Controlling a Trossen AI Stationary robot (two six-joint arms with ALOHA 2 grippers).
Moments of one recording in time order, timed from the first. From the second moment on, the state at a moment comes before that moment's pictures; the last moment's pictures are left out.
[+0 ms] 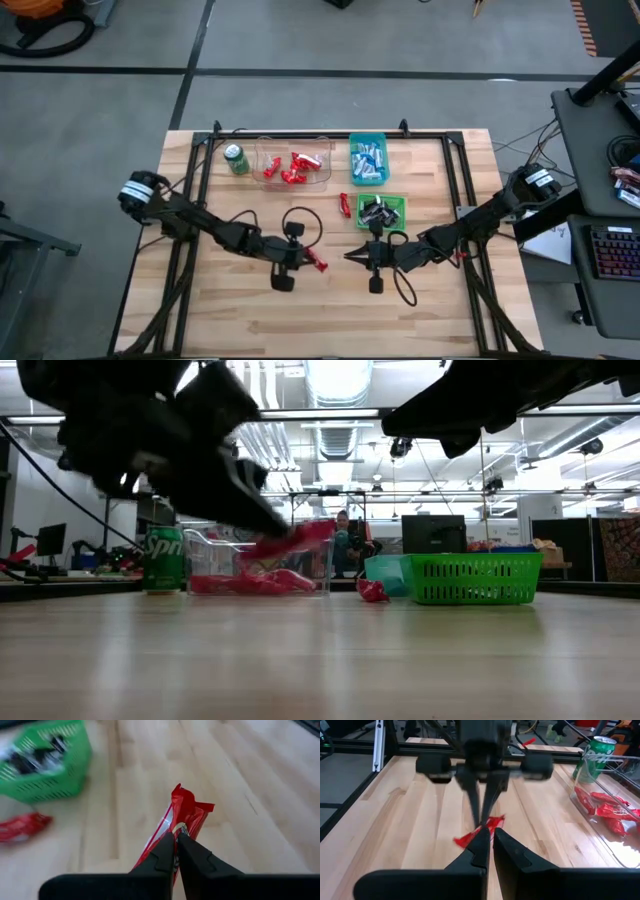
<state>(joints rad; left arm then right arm) -0.32 1.65 0.67 0.41 -0.18 0.03 0.44 1.50 0.68 0.48 0.46 0.11</state>
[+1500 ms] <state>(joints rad) 0.30 1.35 0.74 -0.13 -0.62 -0.11 0.42 1.50 0.68 0.44 0.46 0.15</state>
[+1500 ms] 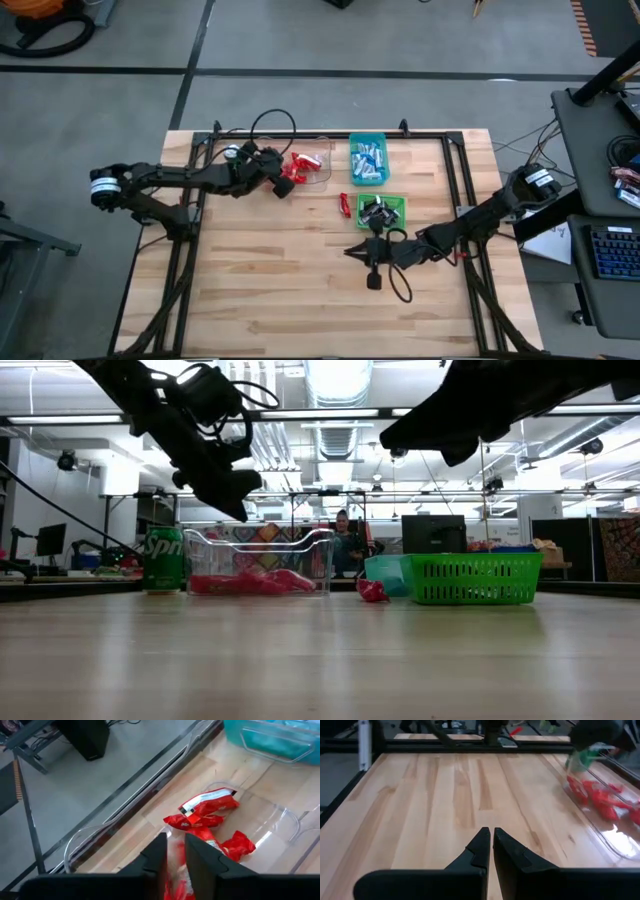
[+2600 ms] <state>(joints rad) -0.57 1.34 0.74 -0.12 -0.98 -0.61 0.13 1.64 1.14 -0.52 0.56 0.49</state>
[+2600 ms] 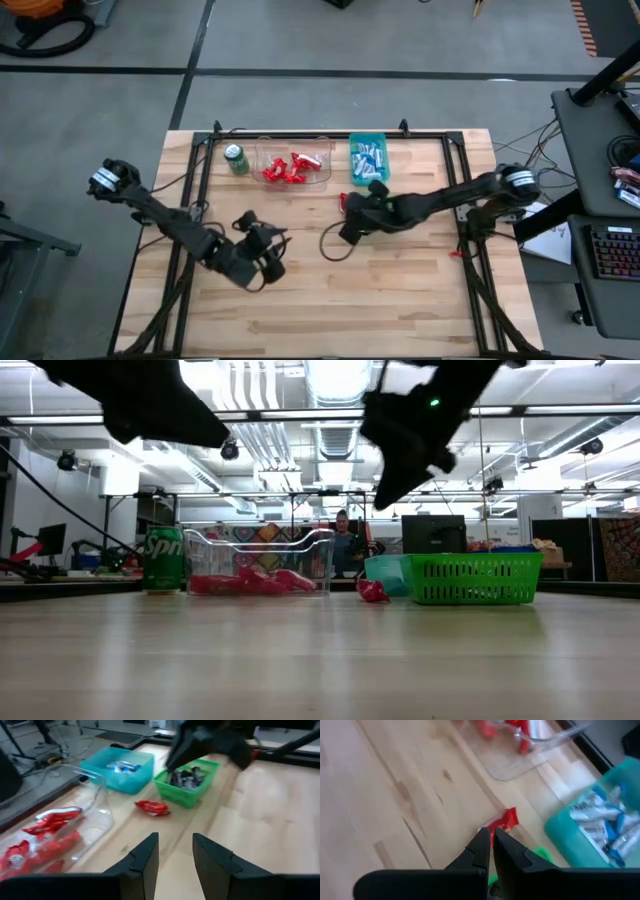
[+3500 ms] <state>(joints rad) -0.73 1.34 0.76 -0.16 -1.04 -0.59 0.08 2.24 1.63 -0.97 0.58 0.31</state>
